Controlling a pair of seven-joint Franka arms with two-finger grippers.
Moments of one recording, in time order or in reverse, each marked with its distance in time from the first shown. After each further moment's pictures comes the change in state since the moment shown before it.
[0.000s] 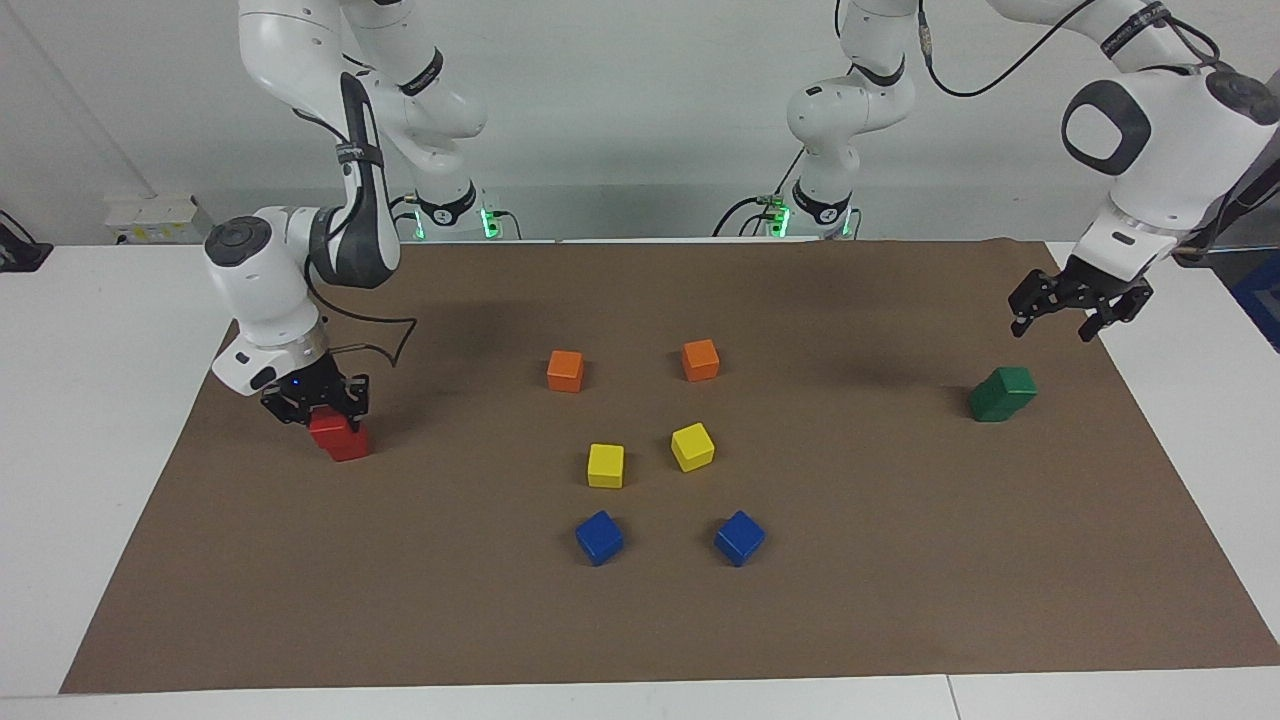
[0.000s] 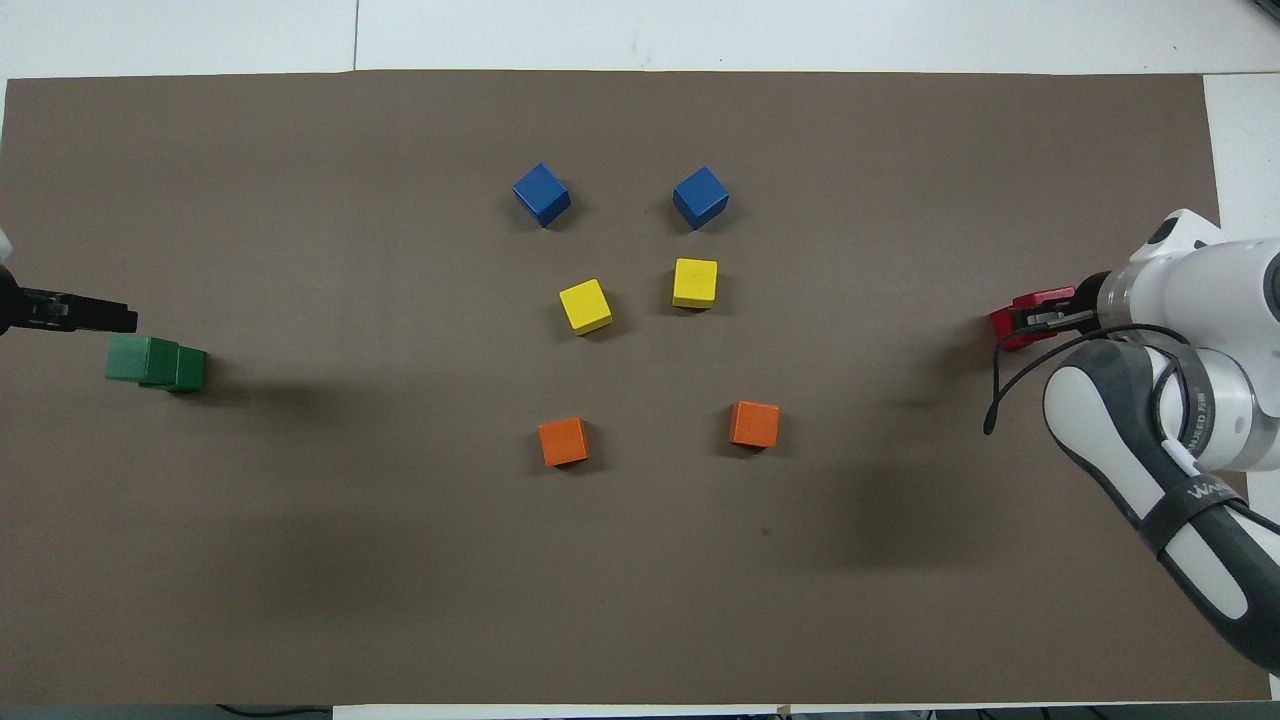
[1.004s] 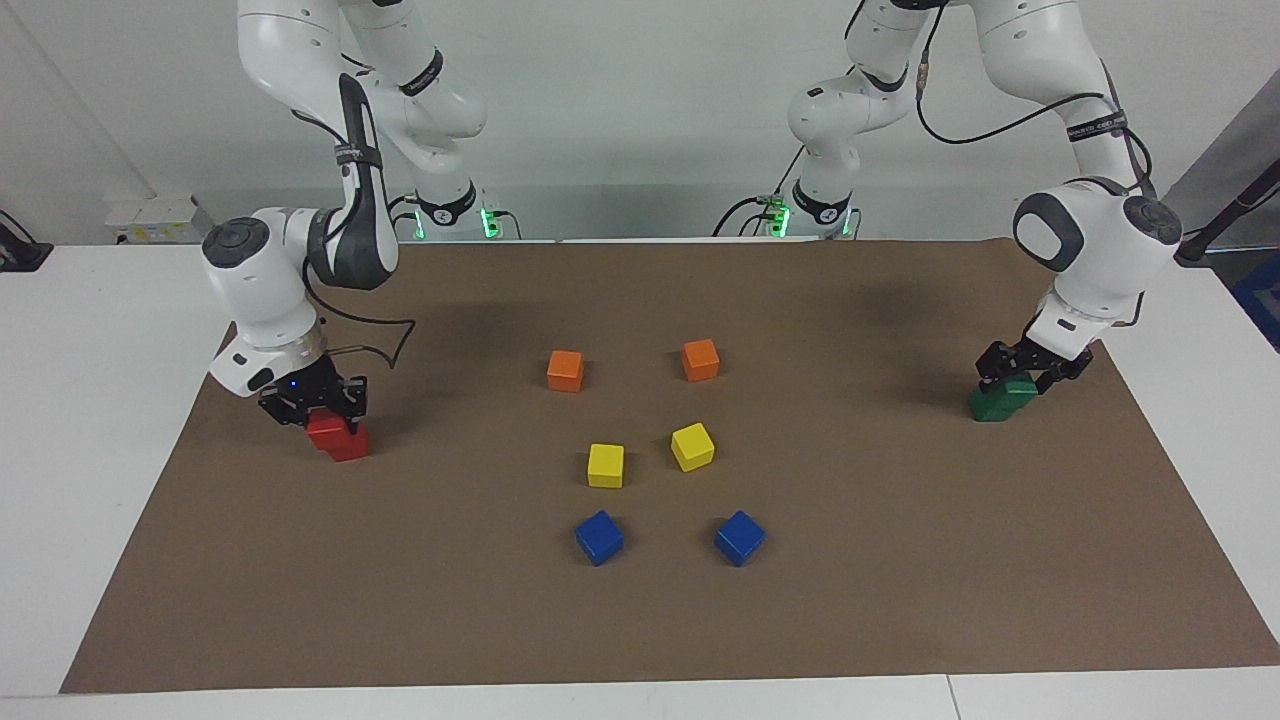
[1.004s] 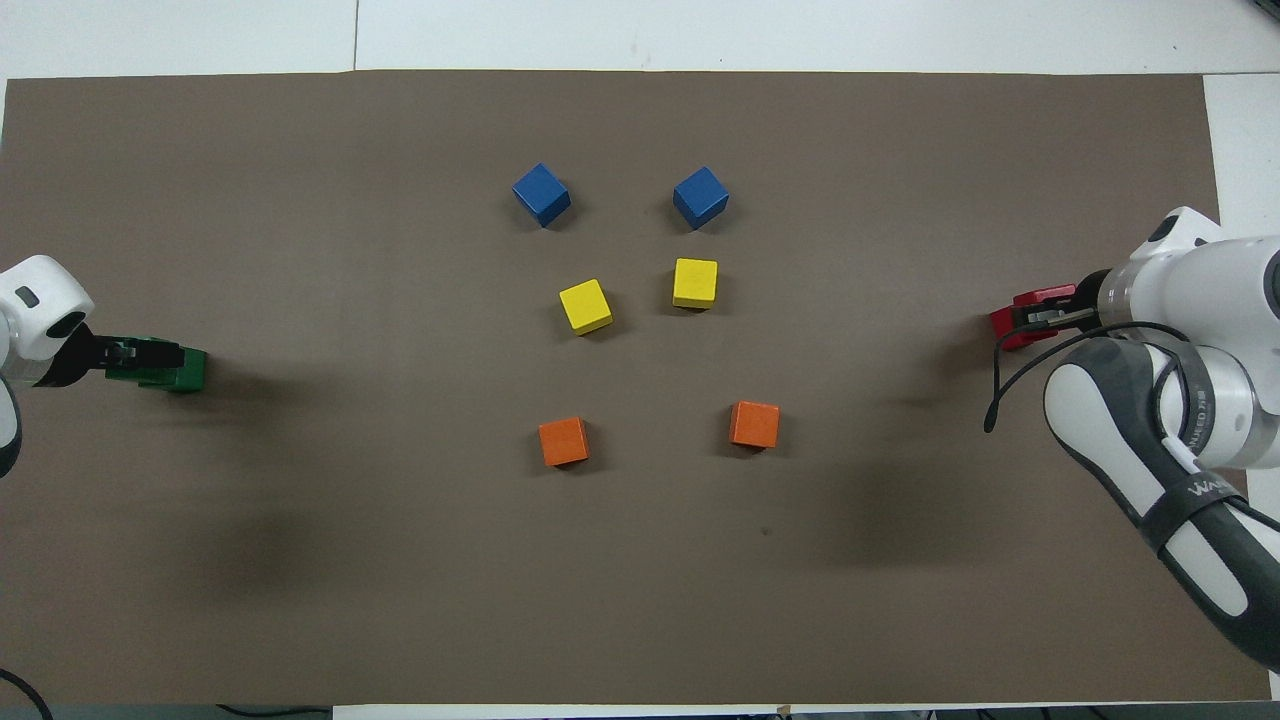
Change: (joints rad) left arm 0.060 0.172 0.007 -0.257 0.000 0.413 0.001; right arm 0.000 0.004 -0.005 0.006 -0.001 0.000 0.001
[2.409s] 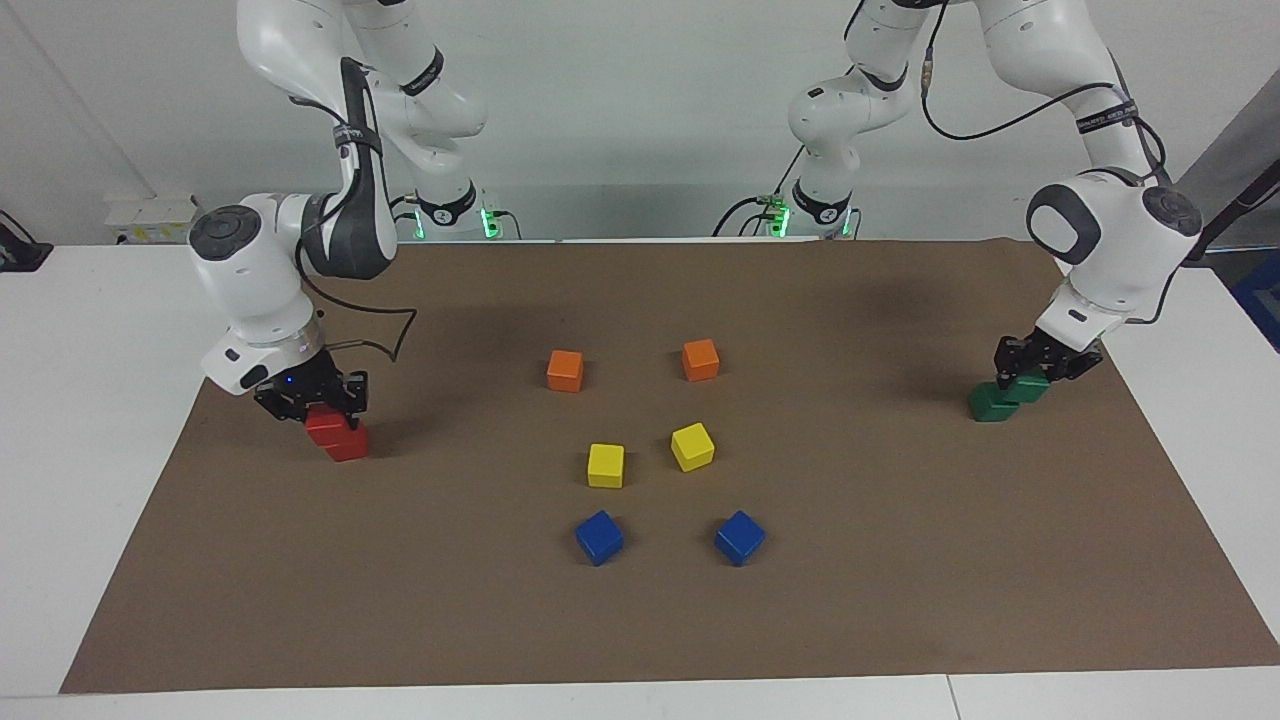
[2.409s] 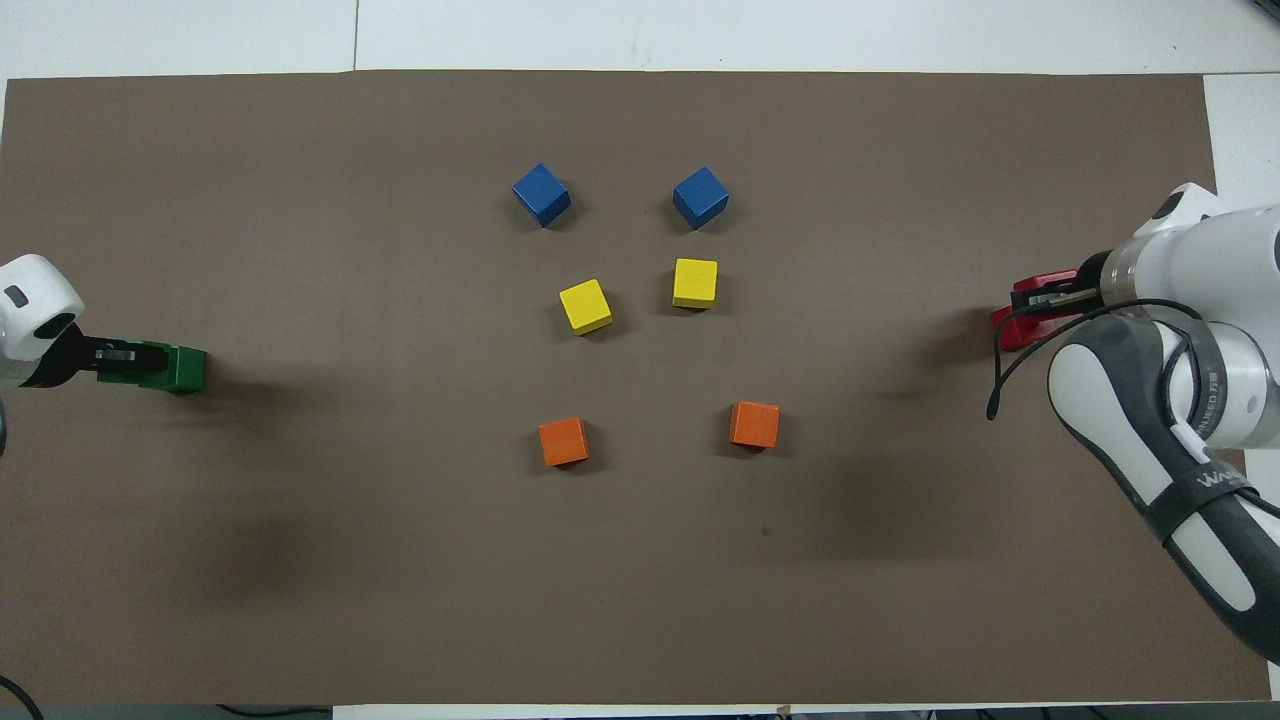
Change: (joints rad) left arm 0.002 -0.009 0.001 0.016 0.001 -0.045 0.030; right arm 0.022 0.009 -0.001 0.072 -0.003 -0.077 0.025
